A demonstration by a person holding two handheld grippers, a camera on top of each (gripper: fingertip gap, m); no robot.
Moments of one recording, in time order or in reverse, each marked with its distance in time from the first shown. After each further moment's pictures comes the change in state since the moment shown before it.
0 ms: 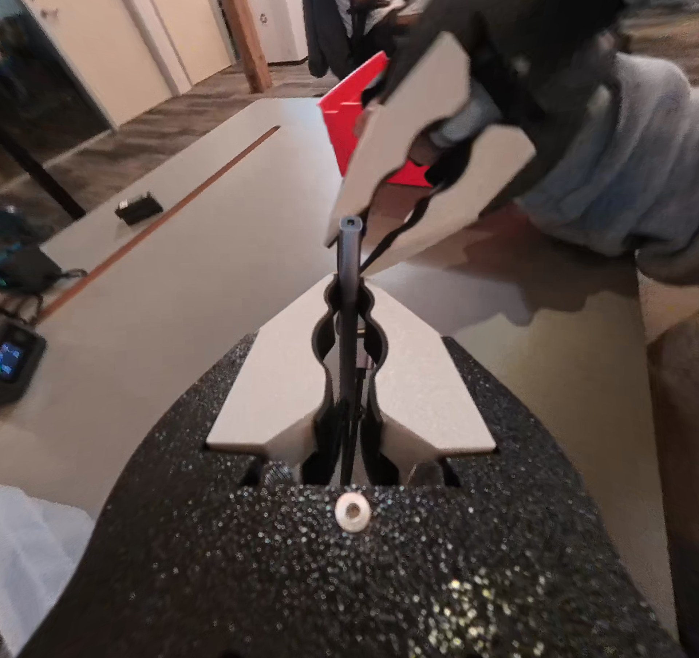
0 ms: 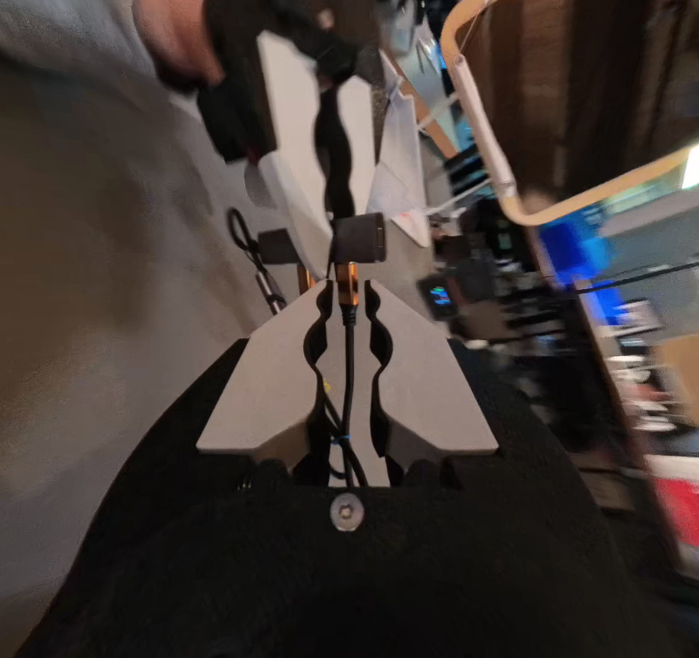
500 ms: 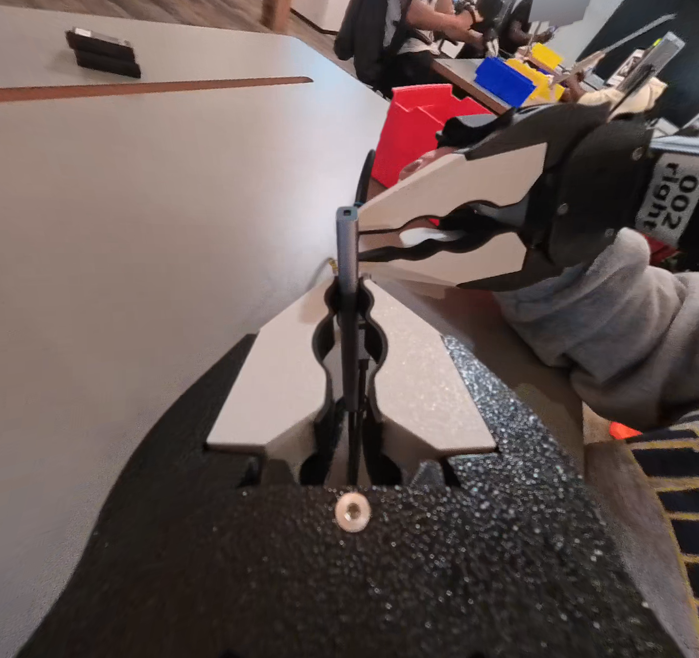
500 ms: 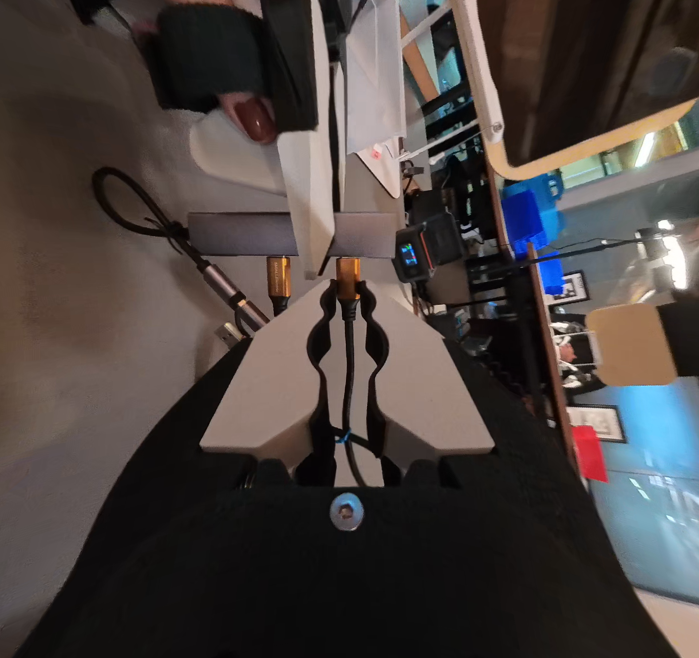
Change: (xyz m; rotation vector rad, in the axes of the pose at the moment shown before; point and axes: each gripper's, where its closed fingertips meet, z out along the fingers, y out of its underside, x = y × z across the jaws) left arm -0.046 0.026 0.037 -0.002 0.036 -0.542; right arm 0.031 0.056 0.035 -0.158 0.131 -0.171
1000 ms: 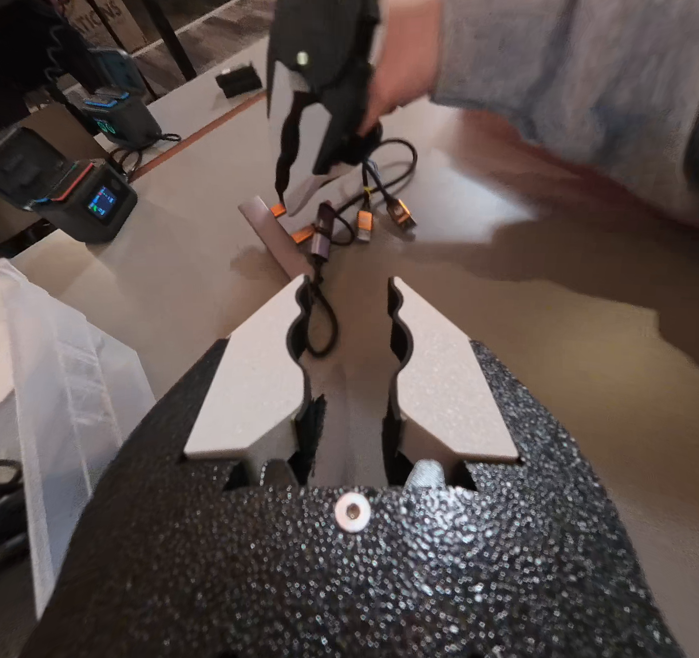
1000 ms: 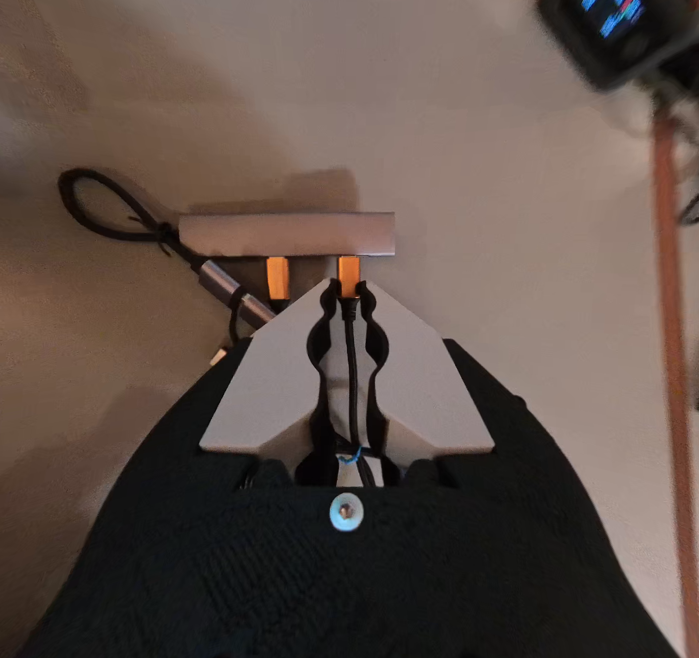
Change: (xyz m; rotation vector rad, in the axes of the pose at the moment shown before) left arm -0.004 0.031 -0.037 -0.112 -0.435 0.396; right arm -0.016 0.090 0.087 -0.365 -0.502 0.549
